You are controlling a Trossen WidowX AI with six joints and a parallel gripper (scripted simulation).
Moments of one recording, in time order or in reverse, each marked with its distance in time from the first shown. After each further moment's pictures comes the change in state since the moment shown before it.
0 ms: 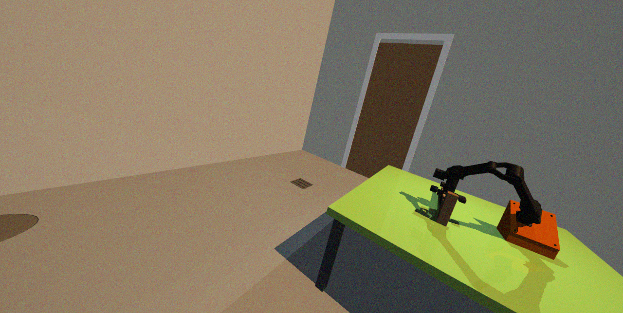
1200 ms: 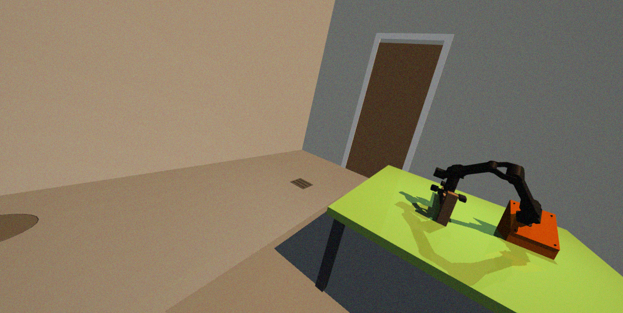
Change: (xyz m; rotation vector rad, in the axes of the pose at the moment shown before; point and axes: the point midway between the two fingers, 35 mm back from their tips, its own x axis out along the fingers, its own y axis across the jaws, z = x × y) arm -0.006 0.000 0.000 0.001 0.001 -0.001
